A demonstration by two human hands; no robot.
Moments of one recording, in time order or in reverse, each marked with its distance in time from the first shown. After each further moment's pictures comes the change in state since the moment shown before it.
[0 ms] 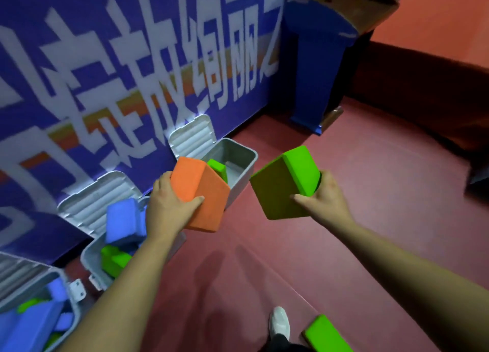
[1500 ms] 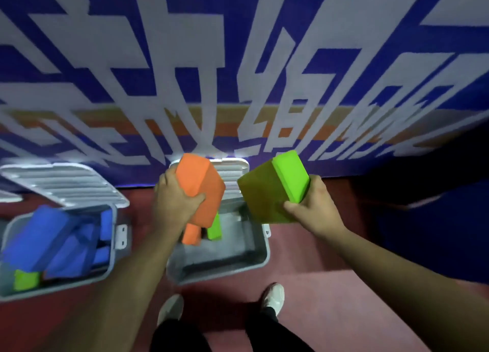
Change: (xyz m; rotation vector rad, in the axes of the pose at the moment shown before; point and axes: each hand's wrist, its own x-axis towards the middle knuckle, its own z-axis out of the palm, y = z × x) left_hand 0.699 0.061 0.330 0.008 0.265 -0.729; right_hand 0.913 -0.101 0.309 -0.185 -0.746 -0.380
